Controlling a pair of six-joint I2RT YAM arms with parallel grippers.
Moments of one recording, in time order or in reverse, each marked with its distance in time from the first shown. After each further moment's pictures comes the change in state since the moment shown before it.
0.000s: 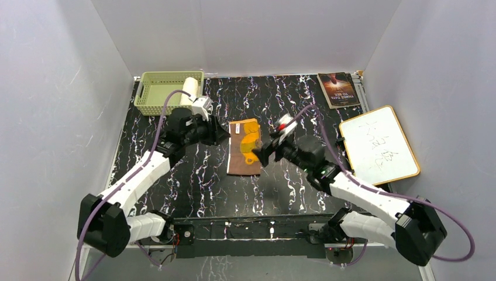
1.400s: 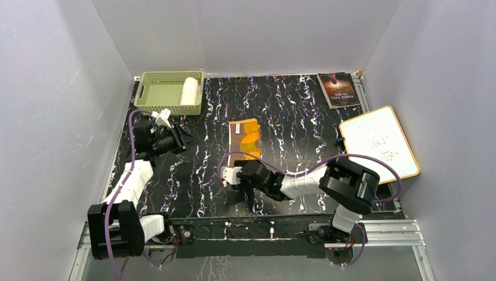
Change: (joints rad) left arm 0.504 -0.072 -0.228 0.044 0.433 -0.182; right arm 0.438 0.636 0.083 0.112 0.392 -0.842
